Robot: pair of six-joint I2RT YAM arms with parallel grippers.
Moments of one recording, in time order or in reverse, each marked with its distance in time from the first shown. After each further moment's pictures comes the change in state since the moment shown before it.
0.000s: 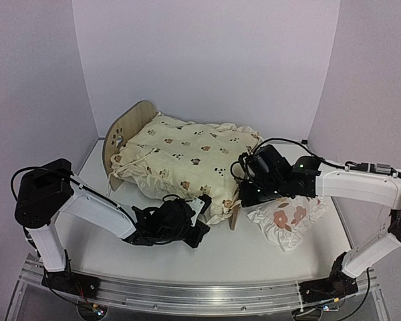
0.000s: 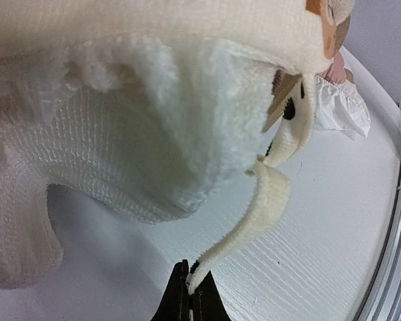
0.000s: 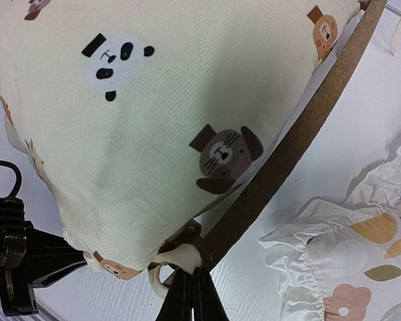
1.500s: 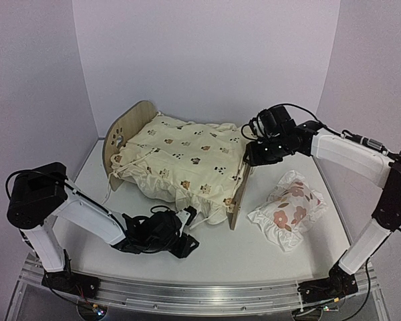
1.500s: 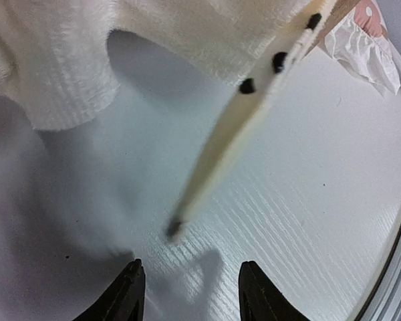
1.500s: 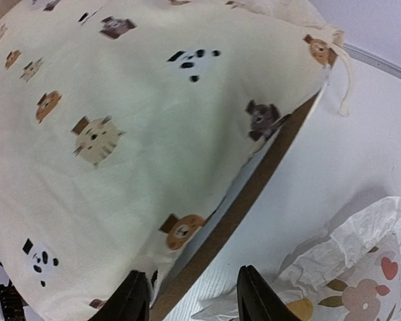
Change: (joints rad) left arm -0.010 -0.058 -0.149 -0.038 -0.006 -0.115; right arm -0.297 0.169 0.332 -0.079 -0.101 -0.205
